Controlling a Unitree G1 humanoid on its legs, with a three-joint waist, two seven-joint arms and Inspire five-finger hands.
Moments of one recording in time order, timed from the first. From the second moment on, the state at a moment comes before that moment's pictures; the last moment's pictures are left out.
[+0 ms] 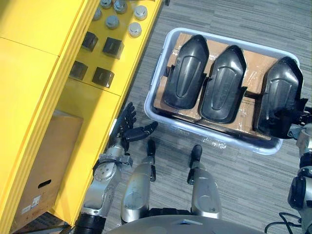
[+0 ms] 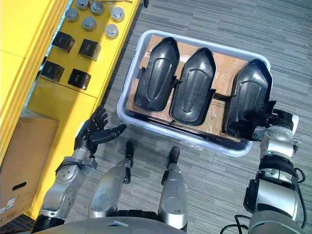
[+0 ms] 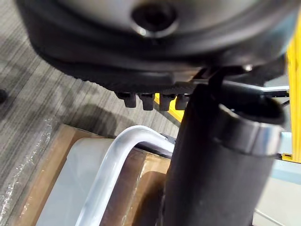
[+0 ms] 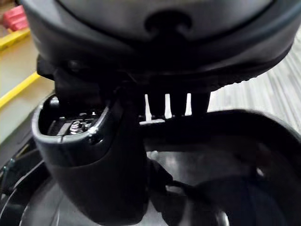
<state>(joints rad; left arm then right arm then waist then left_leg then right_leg) 0.16 0.16 -0.12 -0.16 -0.31 0.12 0.09 -0.55 -0.74 -0.38 0.85 0.08 0.34 -0.19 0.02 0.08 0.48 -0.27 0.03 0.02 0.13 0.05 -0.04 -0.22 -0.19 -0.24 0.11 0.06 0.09</state>
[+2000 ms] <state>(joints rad) -0.12 0.01 -0.27 -0.16 -0.74 0.00 0.26 -0.21 -0.09 0.05 -0.09 -0.21 -0.17 -0.59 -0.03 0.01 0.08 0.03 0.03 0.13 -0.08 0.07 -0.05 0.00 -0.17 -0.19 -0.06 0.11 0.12</state>
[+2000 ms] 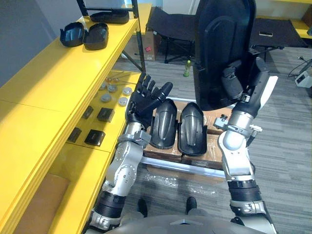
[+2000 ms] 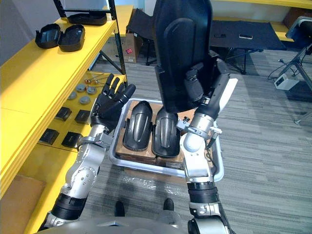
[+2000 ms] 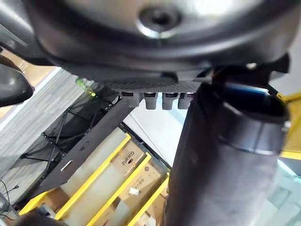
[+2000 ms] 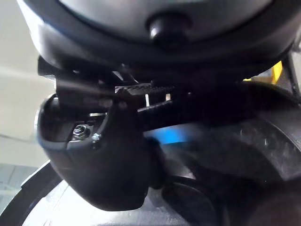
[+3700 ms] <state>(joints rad) -0.07 -0.03 -0.32 -0.12 -0.55 -0.12 -0.06 -0.16 0.02 0.08 -0.06 -0.10 -0.17 -0.66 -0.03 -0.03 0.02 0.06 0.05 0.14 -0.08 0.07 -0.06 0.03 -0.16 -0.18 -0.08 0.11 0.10</state>
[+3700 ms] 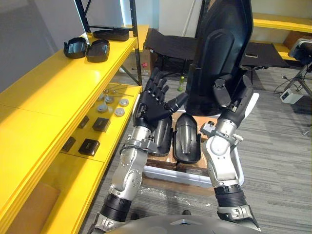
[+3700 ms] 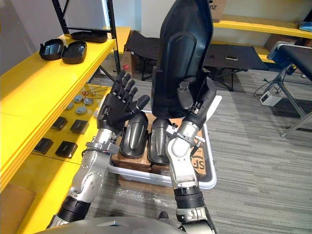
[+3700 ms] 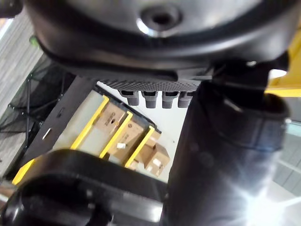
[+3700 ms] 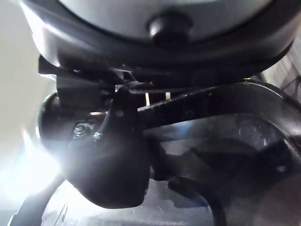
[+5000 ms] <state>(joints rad) -0.07 0.00 -0.30 -0.10 -0.56 0.01 0.21 -0.09 0.00 0.29 0.07 -0.11 -0.19 -0.49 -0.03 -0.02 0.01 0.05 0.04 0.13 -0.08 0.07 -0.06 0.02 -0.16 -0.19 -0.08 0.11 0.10</state>
